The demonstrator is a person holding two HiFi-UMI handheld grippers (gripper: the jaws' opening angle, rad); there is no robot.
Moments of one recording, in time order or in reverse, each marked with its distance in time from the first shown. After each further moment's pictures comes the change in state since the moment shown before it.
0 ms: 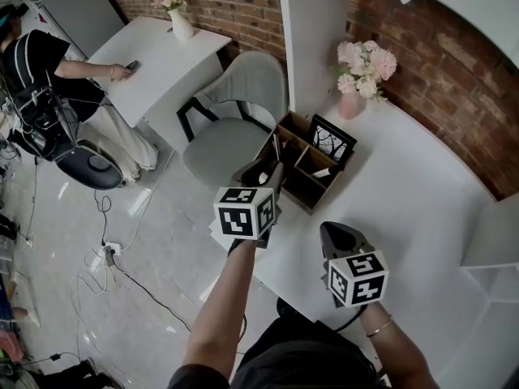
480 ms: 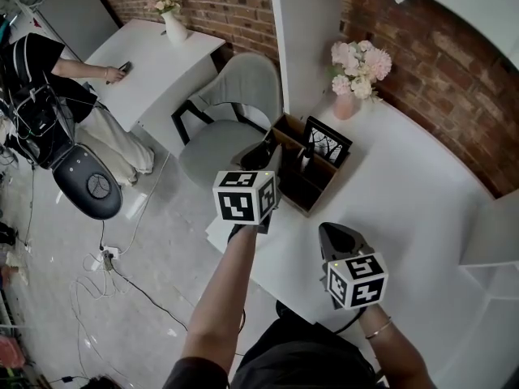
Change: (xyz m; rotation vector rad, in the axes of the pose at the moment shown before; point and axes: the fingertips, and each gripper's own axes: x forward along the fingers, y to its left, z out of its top) left arm 0.023 -0.003 0.040 0.042 -0.052 -0.007; right arm -0.002 -0.005 0.005 0.009 -0.014 -0.013
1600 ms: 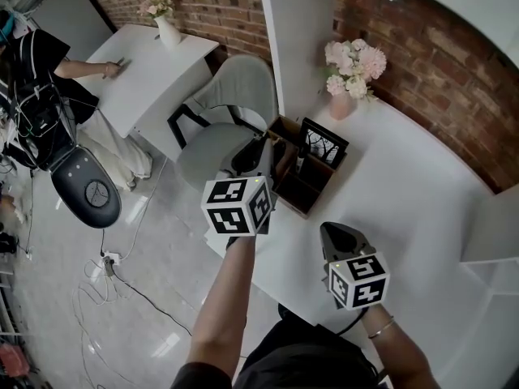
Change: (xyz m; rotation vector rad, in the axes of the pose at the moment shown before) left arm -0.019 -0.002 0.038 -0.002 -0.159 0.030; right arm -0.001 -0.007 0.003 -0.007 -0.009 -0.018
